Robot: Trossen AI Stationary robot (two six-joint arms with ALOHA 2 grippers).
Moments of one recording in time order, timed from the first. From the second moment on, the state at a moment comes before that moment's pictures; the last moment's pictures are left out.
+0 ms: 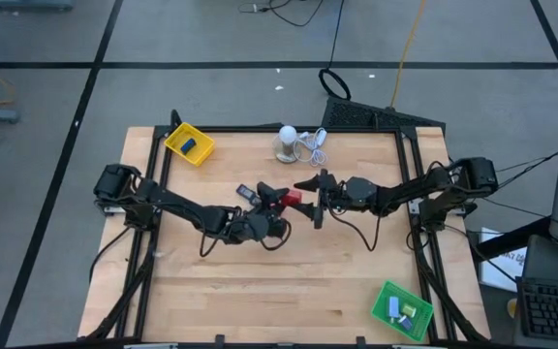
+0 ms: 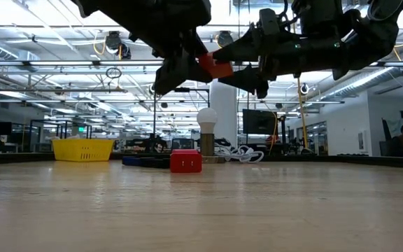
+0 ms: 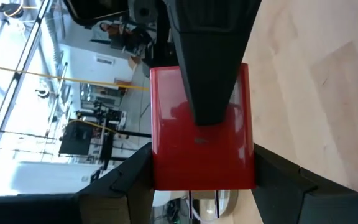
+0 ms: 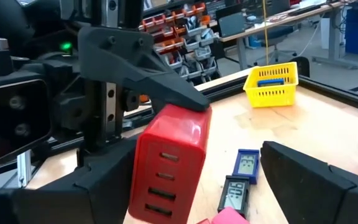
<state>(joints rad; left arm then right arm) -0.24 1.74 1.03 0.28 -0.90 0.88 -0.04 1.55 0.54 0.99 0.07 0.30</state>
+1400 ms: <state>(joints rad) -0.34 1.51 1.02 0.18 -0.27 0.14 0.36 0.97 0.53 0.35 -0.11 0.36</state>
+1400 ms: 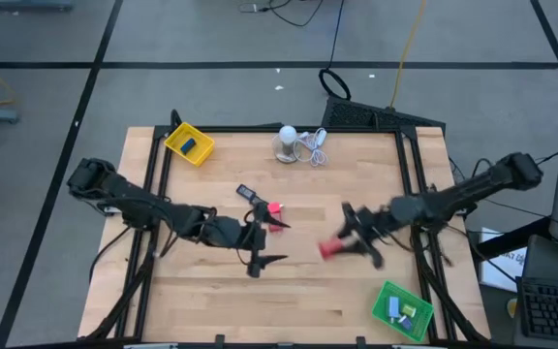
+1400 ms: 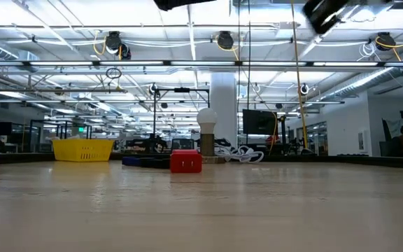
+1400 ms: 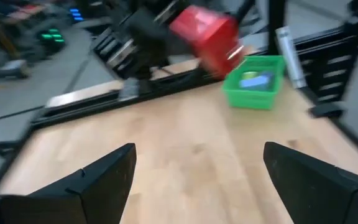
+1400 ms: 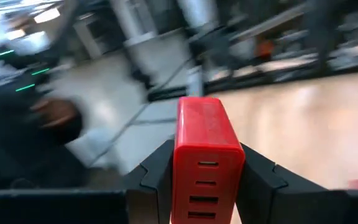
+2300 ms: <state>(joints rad) -0.14 1.52 1.02 0.21 -0.12 0.06 1.09 1.02 0.53 -0.25 -0.11 1.77</state>
